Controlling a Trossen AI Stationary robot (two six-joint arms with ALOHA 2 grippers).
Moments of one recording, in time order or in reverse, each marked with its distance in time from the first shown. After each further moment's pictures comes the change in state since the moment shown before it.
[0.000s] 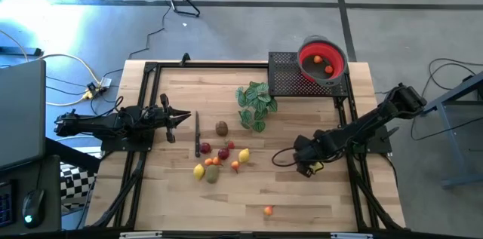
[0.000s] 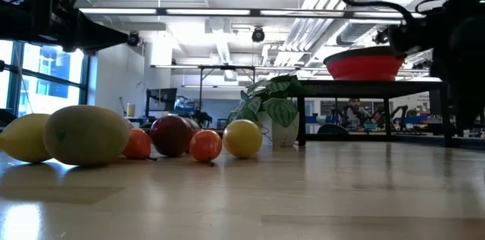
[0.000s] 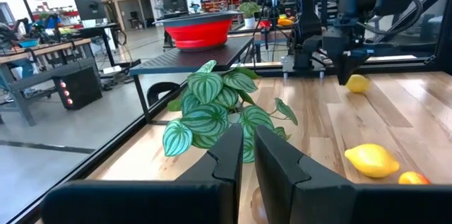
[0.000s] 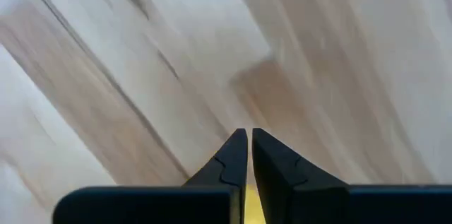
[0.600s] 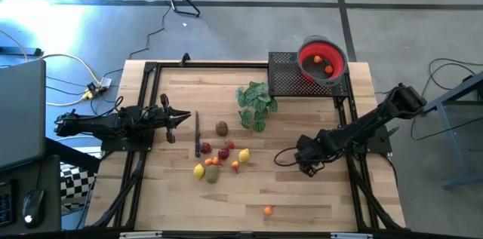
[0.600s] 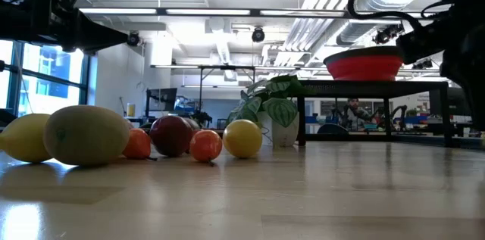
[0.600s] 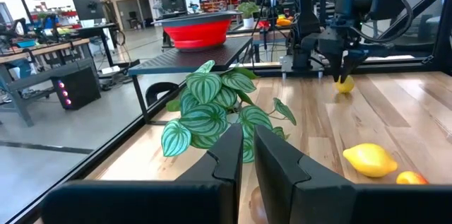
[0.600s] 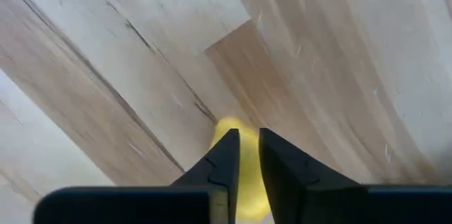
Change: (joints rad) left arm 0.000 0.000 0.000 0.000 0.003 0.000; right arm 0.003 0.000 0.000 -0.103 -0.062 0.024
